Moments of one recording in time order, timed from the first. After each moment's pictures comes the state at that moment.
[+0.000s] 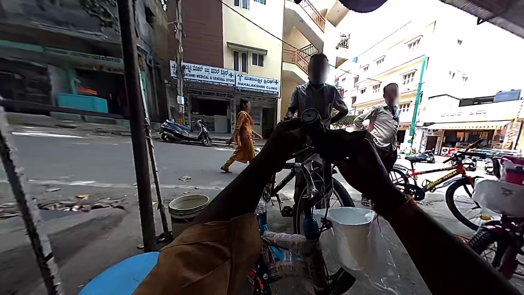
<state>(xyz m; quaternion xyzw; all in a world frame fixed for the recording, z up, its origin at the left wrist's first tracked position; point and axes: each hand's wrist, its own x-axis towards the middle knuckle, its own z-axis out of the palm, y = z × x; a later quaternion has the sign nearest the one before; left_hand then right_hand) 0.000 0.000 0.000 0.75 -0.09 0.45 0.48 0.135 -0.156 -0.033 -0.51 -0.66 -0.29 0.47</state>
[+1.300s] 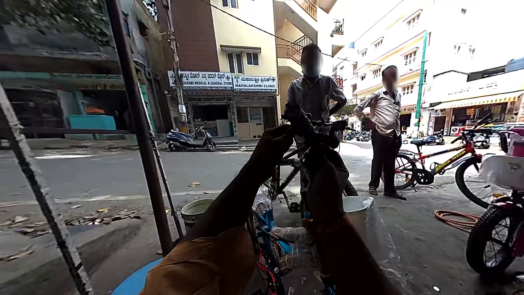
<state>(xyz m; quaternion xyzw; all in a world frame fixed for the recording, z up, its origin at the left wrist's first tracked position) -0.012 -0.003 -0.015 0.77 -0.02 0.44 0.45 0.050 -0.106 -0.092 -0.24 -0.34 0.01 0.91</state>
